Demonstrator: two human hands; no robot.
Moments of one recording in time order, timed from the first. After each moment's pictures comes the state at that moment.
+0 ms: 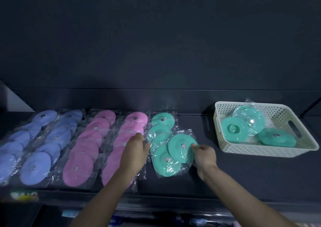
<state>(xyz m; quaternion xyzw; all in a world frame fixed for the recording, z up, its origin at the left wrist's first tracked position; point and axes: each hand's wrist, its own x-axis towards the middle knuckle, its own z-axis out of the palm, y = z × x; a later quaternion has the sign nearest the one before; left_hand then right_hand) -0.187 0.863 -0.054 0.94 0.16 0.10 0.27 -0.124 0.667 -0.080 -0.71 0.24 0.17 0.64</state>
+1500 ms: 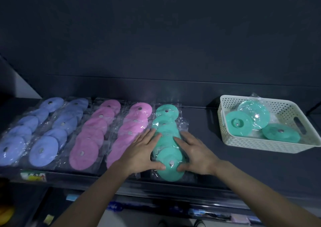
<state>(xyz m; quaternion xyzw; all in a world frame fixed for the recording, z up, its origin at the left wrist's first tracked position) -0.212 0.874 -0.072 0.98 -0.05 -0.14 0.11 -0.136 0.653 -0.061 -0.89 -0.39 0.21 0.10</state>
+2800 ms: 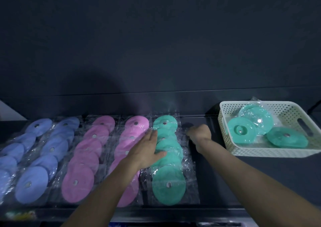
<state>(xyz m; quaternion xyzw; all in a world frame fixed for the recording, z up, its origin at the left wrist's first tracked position) -0.141 0.880 -0.057 0.97 0.00 -0.16 0.15 -0.039 0.704 -0.066 -0.85 0.19 0.18 0.46</state>
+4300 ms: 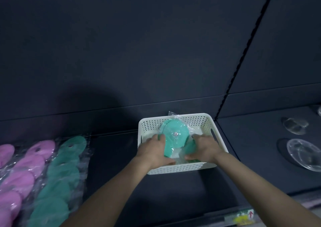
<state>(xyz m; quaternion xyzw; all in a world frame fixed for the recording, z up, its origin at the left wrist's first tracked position) -0.022 0.549 -0.030 0.98 -0.05 -0.15 0.11 0.008 0.360 -0.021 -0.97 -0.06 0.23 0.11</state>
